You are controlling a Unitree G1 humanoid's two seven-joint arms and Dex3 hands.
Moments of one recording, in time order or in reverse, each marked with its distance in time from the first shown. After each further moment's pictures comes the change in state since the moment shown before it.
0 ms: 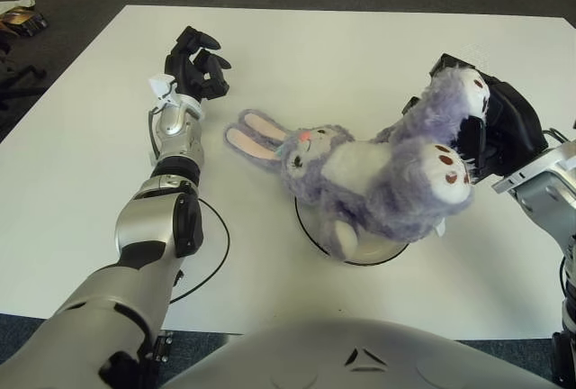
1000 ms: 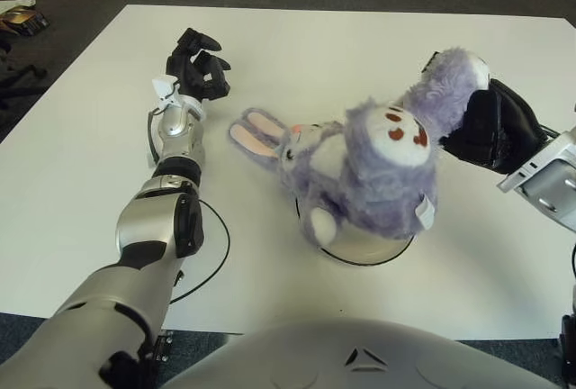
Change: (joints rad) left arm 0.000 -0.015 -0.002 0.005 -0.002 -0.010 0.020; right arm -0.081 -0.084 -0.024 0.056 0.441 0.118 -0.199
